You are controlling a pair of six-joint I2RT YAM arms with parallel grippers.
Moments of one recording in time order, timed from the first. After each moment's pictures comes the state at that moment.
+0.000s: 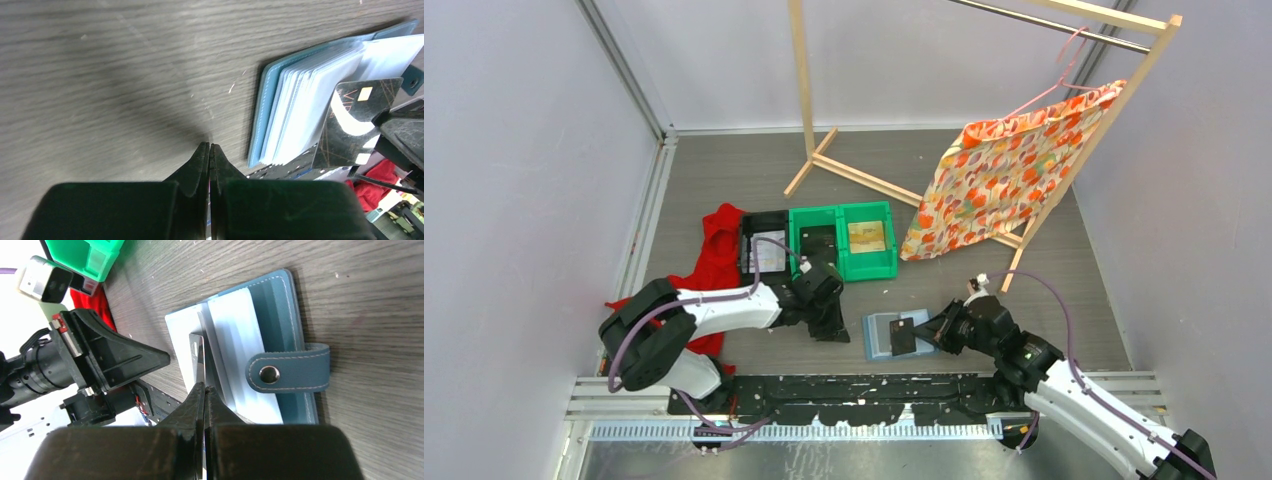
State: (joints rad) left arm -0.92 1.46 0.64 -0.23 0.17 -1.07; right arm 0.70 0.41 0.10 -0.31 -0.13 1.28
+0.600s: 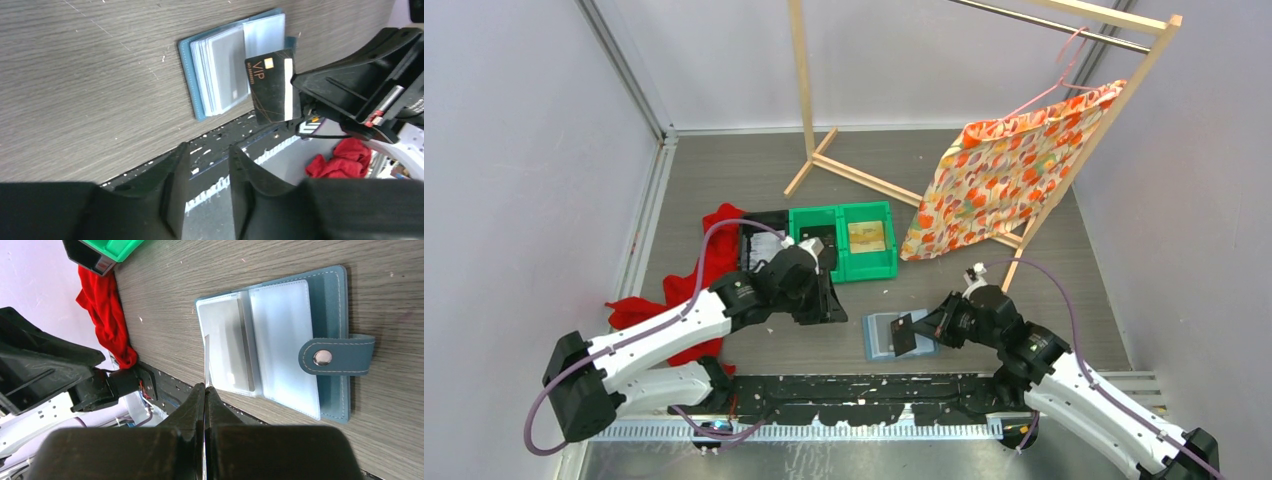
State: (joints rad) left arm -0.92 1.07 0.77 -0.54 0.10 -0.97; right arm 0.70 0.45 0.25 -0.42 -0.18 1.19
